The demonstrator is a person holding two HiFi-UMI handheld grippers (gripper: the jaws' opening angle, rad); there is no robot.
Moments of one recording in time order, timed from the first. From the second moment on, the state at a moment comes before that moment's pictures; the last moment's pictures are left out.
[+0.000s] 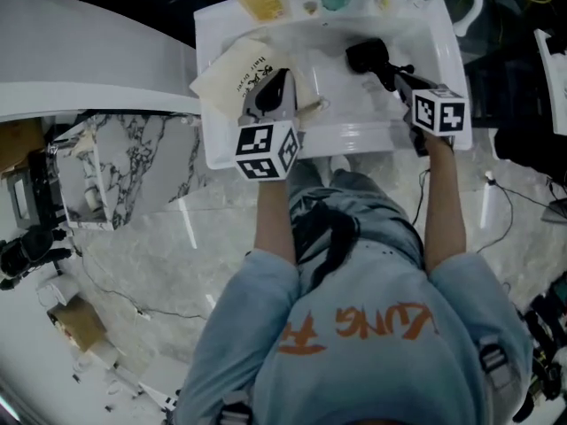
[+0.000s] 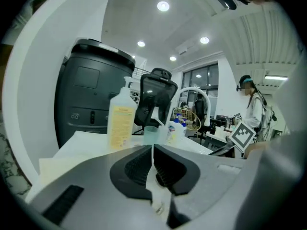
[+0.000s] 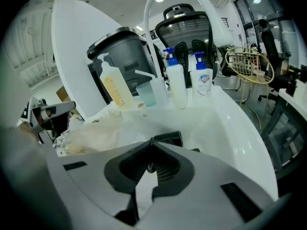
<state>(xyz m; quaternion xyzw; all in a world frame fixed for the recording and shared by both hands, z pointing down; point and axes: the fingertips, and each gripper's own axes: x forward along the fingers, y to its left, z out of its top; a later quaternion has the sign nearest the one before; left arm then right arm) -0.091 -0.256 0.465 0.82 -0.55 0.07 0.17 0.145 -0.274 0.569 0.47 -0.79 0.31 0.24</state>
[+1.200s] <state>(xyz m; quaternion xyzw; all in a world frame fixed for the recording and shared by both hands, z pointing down) 0.019 -0.294 0.435 0.86 -0.49 0.05 0.14 0.133 -0.302 0.478 0.48 -0.84 0.17 0.17</state>
